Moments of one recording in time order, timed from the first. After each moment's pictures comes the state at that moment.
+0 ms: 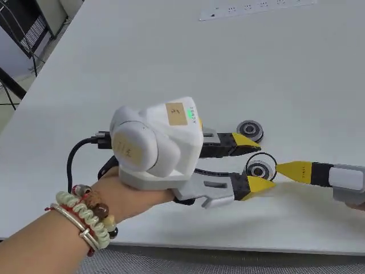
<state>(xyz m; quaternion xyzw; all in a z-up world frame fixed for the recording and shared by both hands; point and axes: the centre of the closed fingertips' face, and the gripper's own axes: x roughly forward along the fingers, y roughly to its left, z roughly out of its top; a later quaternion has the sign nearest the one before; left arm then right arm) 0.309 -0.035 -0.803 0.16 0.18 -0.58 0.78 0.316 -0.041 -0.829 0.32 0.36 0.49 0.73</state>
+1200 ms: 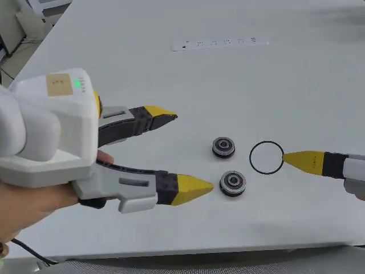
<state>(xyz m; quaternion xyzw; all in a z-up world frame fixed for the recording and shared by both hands) 0.291 0.052 -0.725 0.14 0.15 -0.53 0.83 0.297 -0.067 -0.746 0.25 0.30 0.45 0.80</state>
